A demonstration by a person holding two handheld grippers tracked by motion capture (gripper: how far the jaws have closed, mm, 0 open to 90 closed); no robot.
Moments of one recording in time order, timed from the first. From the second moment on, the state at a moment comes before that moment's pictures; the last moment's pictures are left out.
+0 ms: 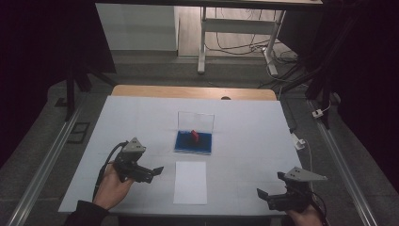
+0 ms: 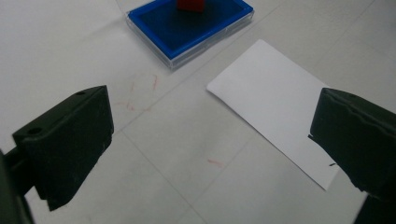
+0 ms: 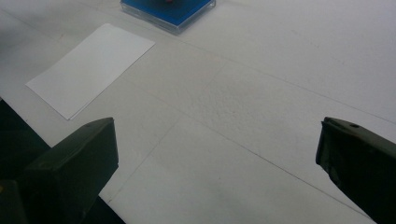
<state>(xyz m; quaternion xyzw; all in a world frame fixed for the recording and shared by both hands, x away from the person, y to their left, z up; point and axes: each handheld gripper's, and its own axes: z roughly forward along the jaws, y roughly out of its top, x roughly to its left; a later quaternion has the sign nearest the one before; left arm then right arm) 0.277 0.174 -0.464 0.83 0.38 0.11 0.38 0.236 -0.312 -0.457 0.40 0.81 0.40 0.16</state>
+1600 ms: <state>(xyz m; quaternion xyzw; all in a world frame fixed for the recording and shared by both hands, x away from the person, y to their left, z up) 0.399 0.077 -0.491 0.86 0.34 0.12 0.35 0.236 -0.313 -0.457 0.40 0.81 0.41 0.15</state>
